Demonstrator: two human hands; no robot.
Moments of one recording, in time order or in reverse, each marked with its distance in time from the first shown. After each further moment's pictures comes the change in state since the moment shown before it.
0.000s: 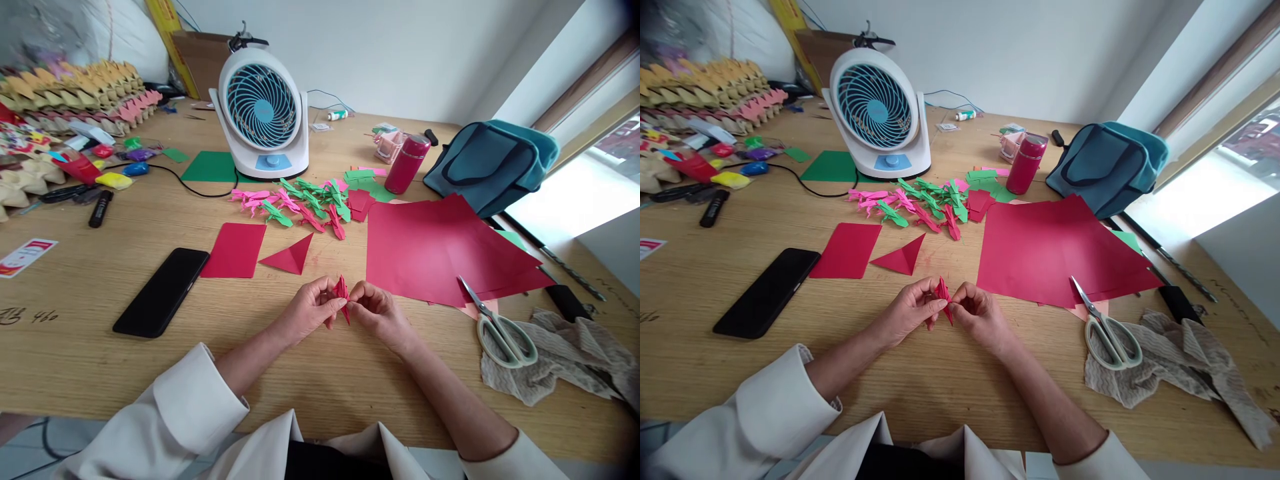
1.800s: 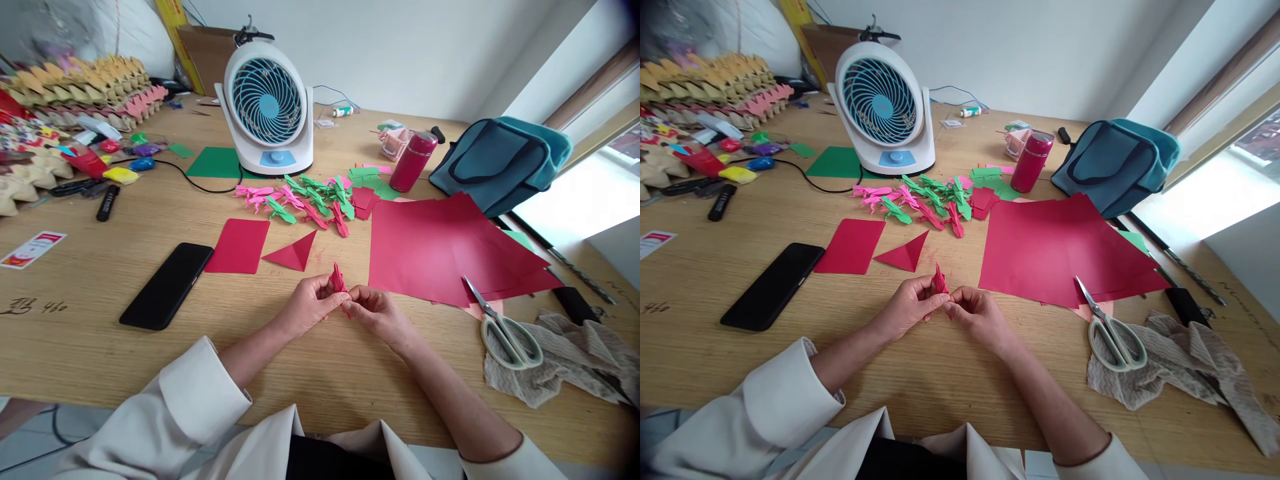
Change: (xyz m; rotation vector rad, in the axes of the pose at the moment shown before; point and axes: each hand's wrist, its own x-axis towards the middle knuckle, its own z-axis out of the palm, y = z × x) left_hand 0.004 -0.013 -0.009 0.129 0.074 0.041; right_hand 0.001 -0.004 0.003 -0.081 -0.078 0.155
